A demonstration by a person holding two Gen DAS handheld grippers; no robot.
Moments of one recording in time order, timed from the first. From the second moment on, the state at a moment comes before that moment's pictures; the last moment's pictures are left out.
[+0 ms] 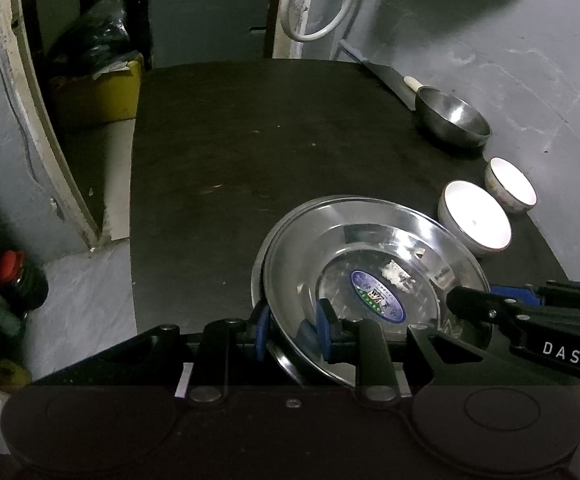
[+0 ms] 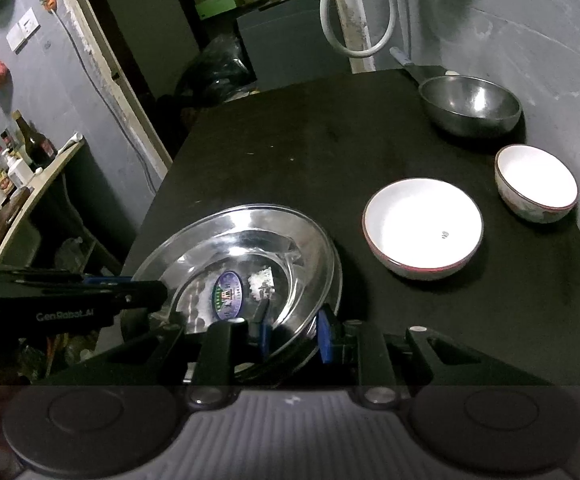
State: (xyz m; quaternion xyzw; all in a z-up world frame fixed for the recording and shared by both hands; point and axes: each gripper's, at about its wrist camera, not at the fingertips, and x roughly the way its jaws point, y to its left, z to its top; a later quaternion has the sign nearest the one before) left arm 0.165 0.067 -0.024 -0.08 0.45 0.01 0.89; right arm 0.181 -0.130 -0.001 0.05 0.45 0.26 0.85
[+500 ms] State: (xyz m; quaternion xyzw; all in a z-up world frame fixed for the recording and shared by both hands) left arm 0.174 0.060 -0.018 -0.07 0.47 0.02 0.88; right arm 0.188 -0.120 0.001 0.01 0.46 0.25 0.85
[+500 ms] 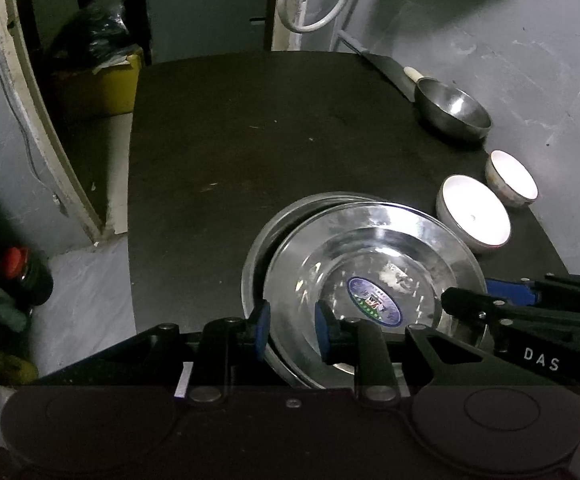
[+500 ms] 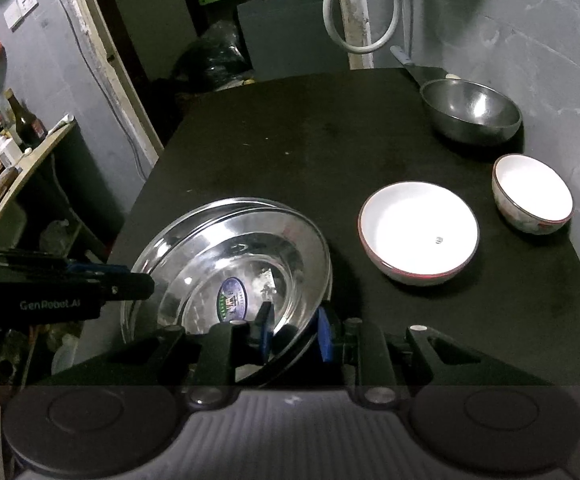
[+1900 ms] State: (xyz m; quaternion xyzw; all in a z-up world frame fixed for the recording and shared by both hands) left arm 0.251 0.032 0.021 -0.09 0.38 -0.03 0.92; right arm 0.218 -0.212 0.022 0.12 0.36 0.16 0.91
